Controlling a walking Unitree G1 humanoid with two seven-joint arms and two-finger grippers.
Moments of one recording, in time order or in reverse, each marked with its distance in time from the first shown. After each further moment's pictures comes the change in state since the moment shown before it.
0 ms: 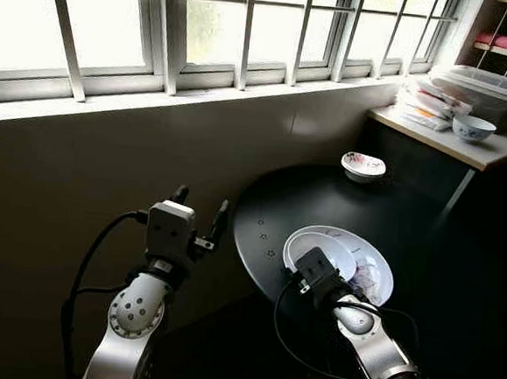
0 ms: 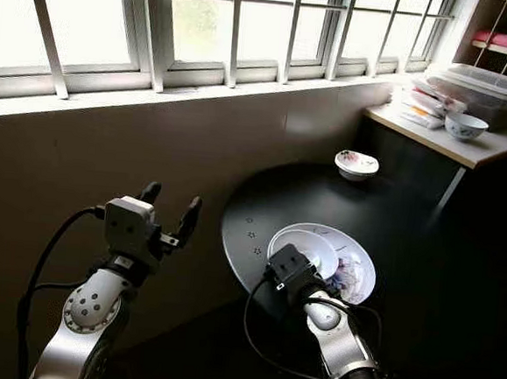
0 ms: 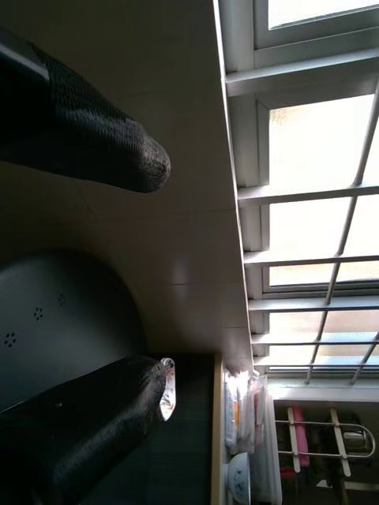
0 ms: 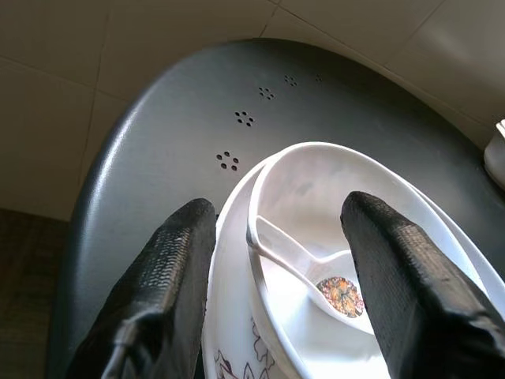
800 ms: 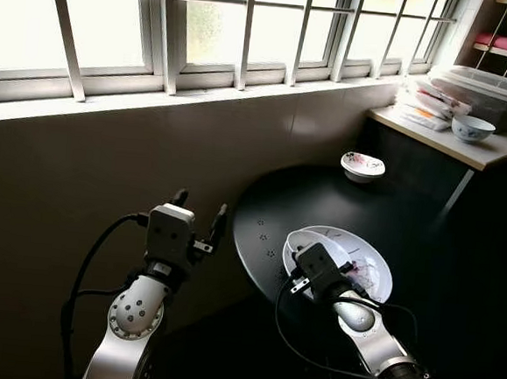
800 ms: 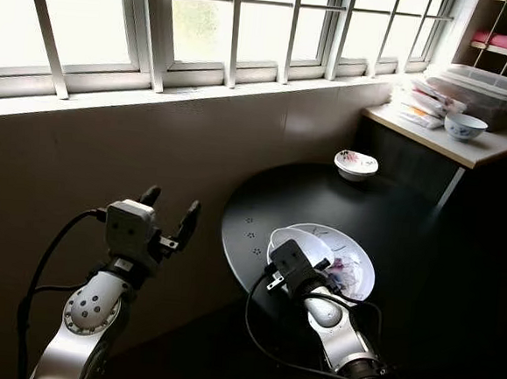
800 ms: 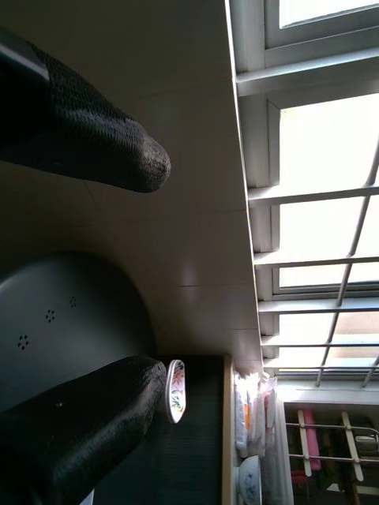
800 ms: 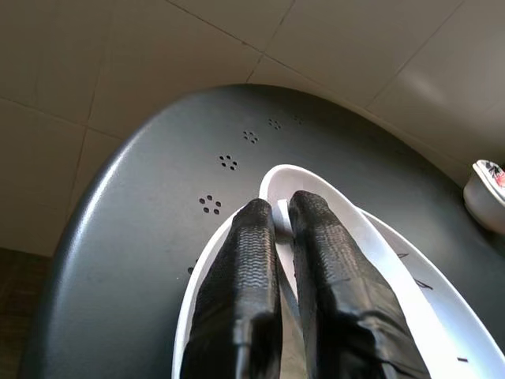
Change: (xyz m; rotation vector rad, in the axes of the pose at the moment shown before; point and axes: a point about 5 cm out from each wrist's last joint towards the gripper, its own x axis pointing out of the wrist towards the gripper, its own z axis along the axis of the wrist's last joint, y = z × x) left arm -0.001 0.001 -0.006 0.007 0.023 0.000; right arm 0.005 -0.004 0.004 -0.023 -0.108 -0.018
